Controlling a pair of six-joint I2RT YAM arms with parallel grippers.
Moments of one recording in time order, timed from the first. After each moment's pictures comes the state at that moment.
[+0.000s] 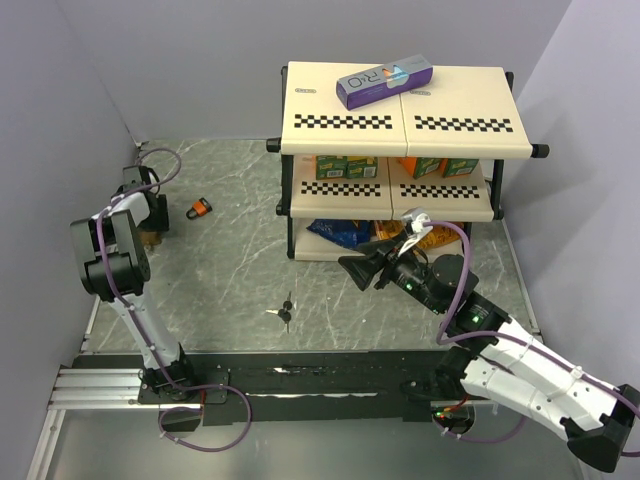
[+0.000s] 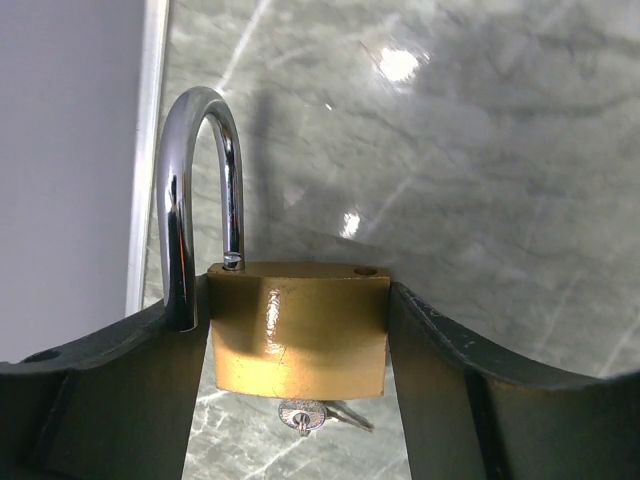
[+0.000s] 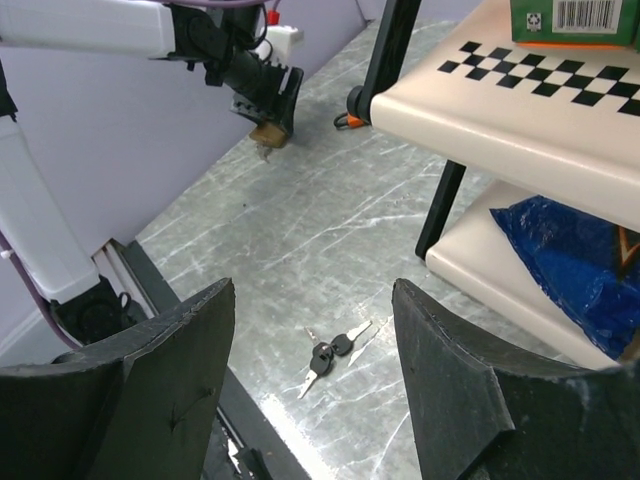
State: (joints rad) left arm 0.28 1.98 1.33 -0.36 -0.26 0.15; right arm 0.82 0.66 0.63 0.03 0.00 0.40
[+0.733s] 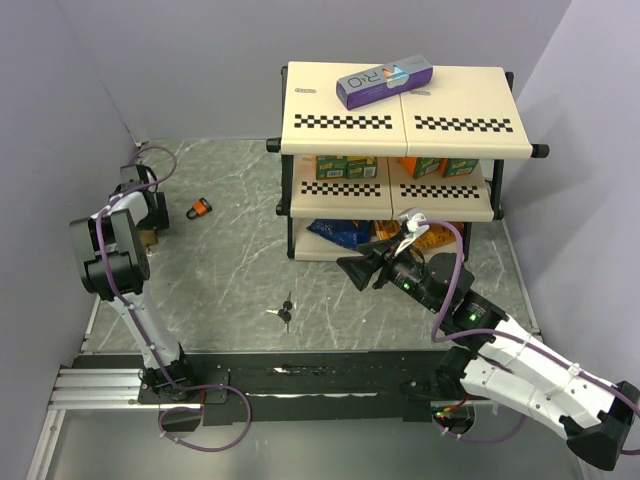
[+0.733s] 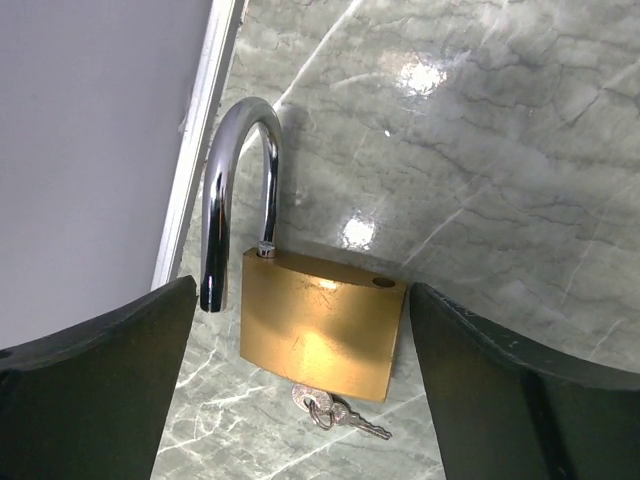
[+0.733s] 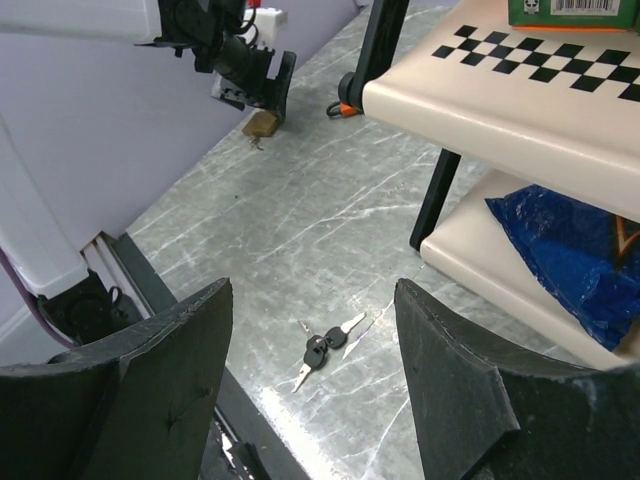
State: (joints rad) left arm 0.29 1.99 1.36 -0.35 -0.34 0.09; right arm 0.82 0.68 0.63 0.03 0.01 0.39
